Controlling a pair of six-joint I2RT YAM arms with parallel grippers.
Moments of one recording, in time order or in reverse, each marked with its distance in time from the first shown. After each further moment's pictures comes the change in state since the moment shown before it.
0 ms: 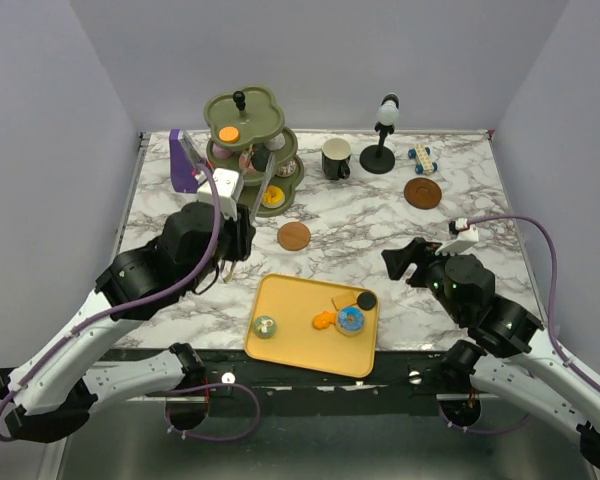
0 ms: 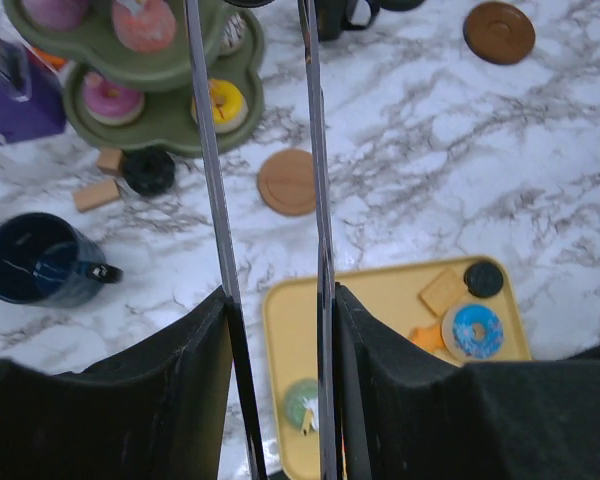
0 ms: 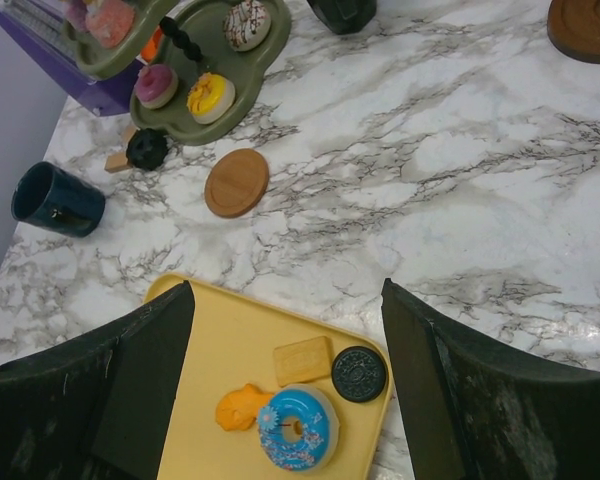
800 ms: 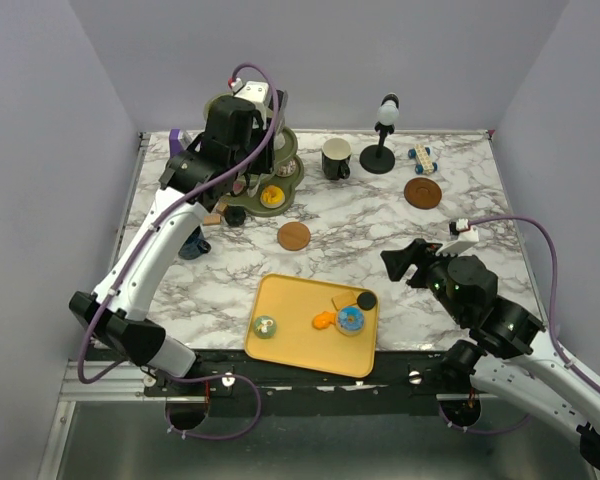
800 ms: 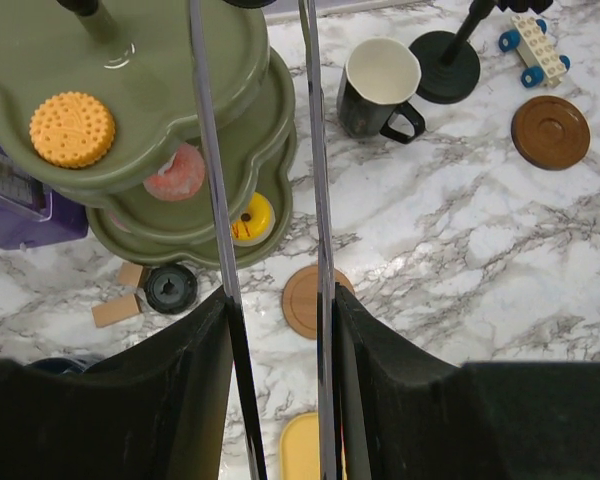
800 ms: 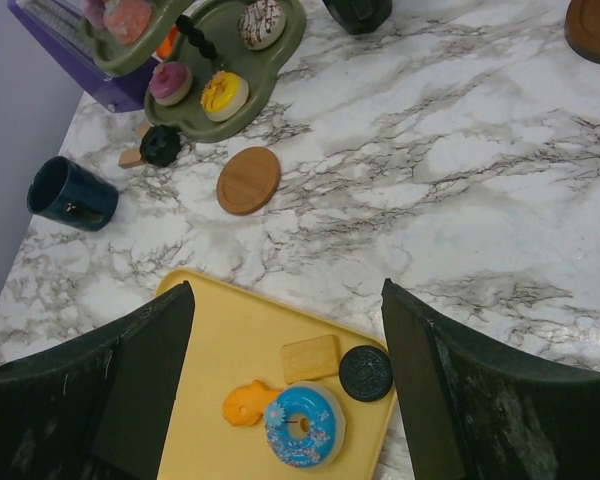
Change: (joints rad) left arm 0.419 0.583 0.480 0.131 0.278 0.171; right arm 0.000 -0.015 -0.003 0.008 -0.028 -0.007
